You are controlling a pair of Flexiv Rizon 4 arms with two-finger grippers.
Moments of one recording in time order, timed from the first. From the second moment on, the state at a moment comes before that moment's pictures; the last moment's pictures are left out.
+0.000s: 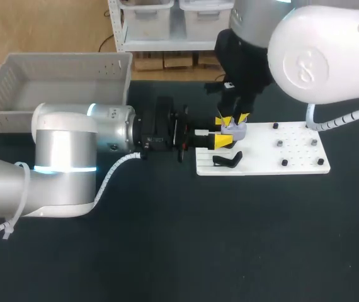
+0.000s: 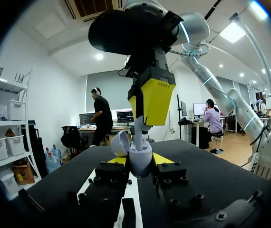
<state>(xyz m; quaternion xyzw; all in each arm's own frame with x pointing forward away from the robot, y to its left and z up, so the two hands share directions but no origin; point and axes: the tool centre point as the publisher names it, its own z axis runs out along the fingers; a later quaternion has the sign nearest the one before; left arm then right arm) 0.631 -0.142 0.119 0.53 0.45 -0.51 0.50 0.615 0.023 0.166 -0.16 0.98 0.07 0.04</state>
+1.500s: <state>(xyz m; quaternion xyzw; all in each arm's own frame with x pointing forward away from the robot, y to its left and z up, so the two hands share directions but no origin) 0.631 -0.142 0.119 0.53 0.45 -0.51 0.50 0.637 0.013 0.204 -0.09 0.99 0.08 0.08</state>
